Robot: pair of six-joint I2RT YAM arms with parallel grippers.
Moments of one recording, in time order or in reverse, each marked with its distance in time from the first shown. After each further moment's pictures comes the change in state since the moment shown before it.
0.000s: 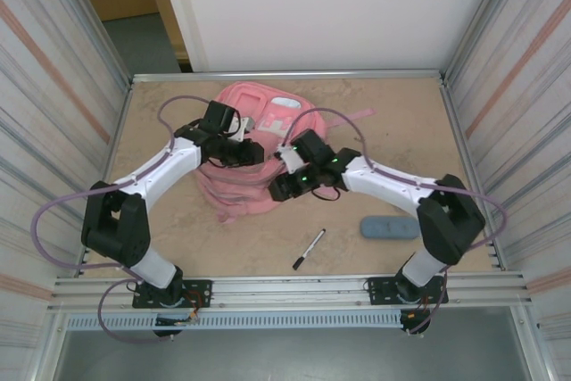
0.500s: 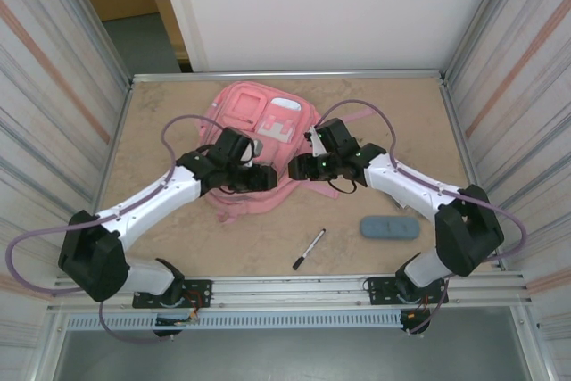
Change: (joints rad) left arm -0.234 -0.195 -0.163 -0.027 -0.185 -0.211; right arm -0.119 -0.075 -0.047 0.039 0.094 0.222
